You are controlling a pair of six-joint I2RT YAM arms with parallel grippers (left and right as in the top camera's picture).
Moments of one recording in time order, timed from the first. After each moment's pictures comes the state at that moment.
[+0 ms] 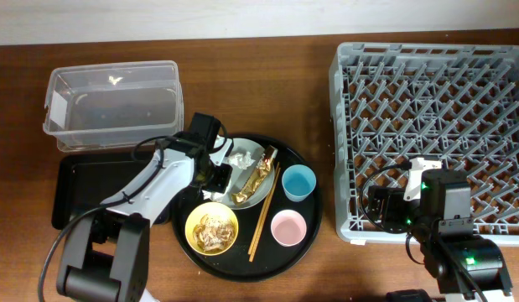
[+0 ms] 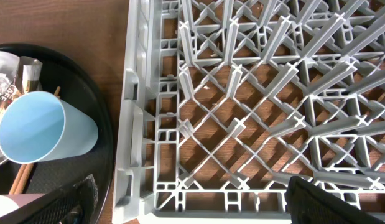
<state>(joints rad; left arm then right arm) -0.32 1.76 1.09 -0.72 0.11 0.01 0.05 0.77 0.80 -0.90 0.01 0.16</state>
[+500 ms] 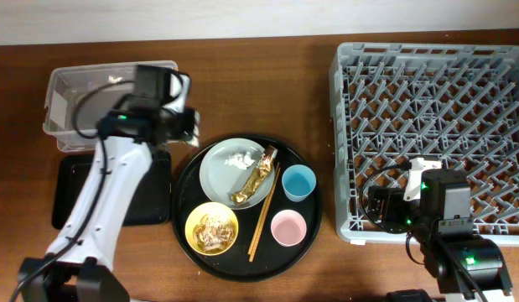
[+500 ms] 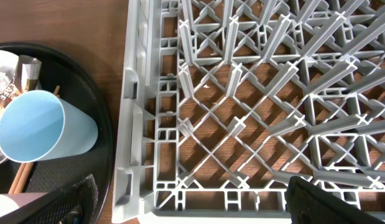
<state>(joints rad) -0.14 1.60 1.37 -0.72 -0.01 0.01 0.05 0.77 0.80 -0.90 0.01 0.16</state>
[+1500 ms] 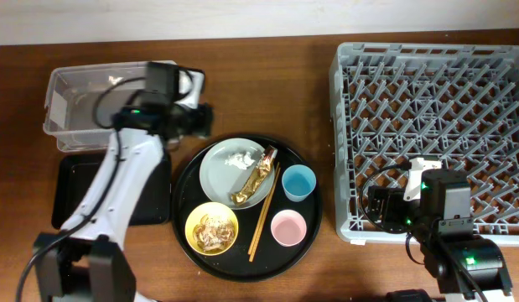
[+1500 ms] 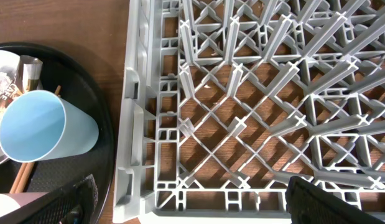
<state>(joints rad) -0.19 1.69 1.37 -0.67 0.14 0.01 0.05 0.77 0.80 -0.90 0.01 0.16</state>
